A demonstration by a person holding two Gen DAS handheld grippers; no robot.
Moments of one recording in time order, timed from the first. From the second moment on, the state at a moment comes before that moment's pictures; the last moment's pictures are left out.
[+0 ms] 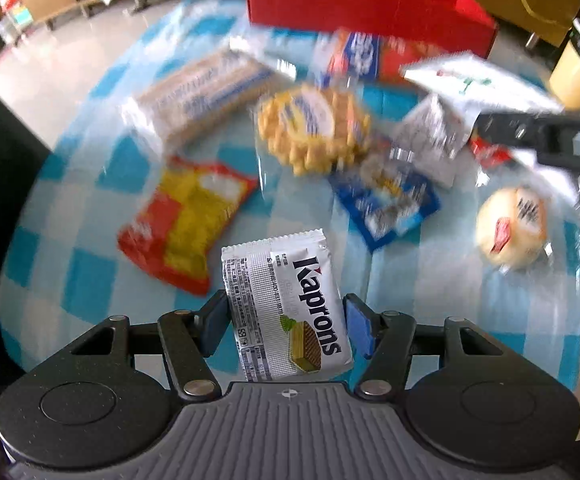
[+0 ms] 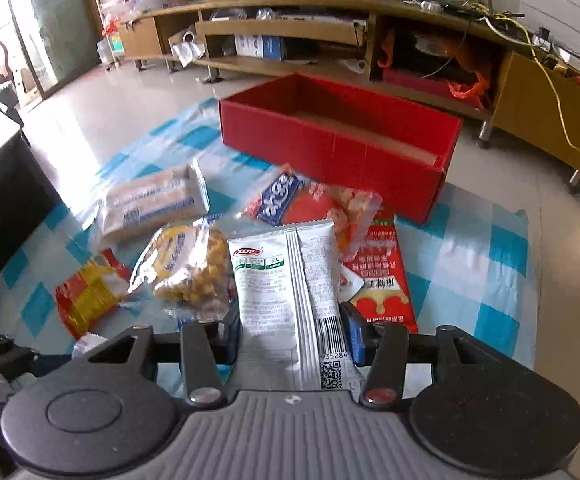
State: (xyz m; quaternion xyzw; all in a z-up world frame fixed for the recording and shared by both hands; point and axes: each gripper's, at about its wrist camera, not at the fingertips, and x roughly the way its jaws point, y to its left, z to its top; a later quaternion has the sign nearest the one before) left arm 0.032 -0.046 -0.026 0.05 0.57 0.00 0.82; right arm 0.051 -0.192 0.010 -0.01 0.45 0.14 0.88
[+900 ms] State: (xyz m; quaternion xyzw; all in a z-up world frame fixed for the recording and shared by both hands) left arm 0.205 -0.046 0.029 -0.02 0.49 -0.05 0.87; right arm 0.155 -0.221 0.035 0.08 0.42 0.06 0.90
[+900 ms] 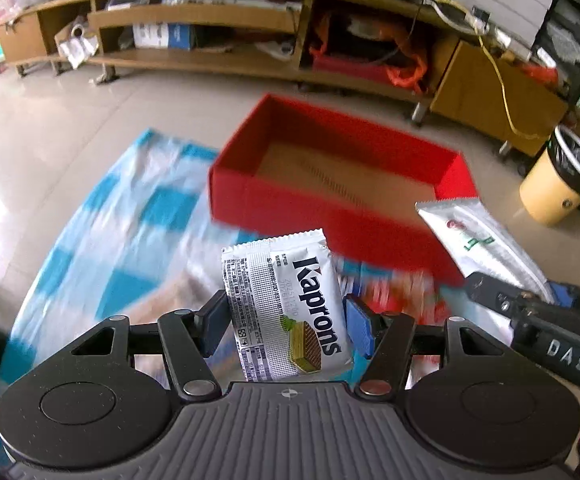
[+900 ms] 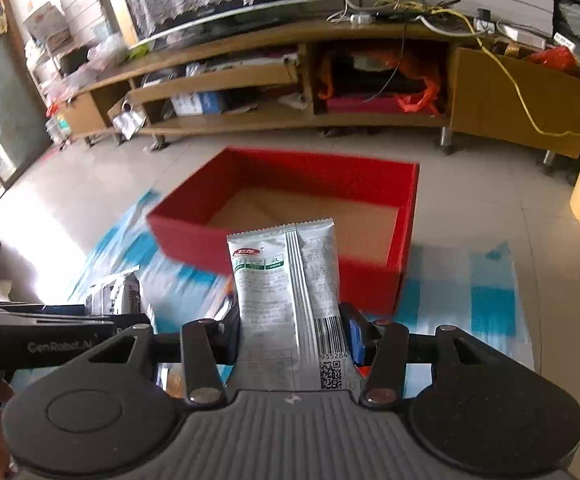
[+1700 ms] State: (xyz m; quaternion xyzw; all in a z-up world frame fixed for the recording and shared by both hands) left arm 0.322 -0.084 0.006 0.01 0.45 -0.05 0.89; right arm 0.260 -0.238 -0.002 0.09 0.41 0.04 0.91
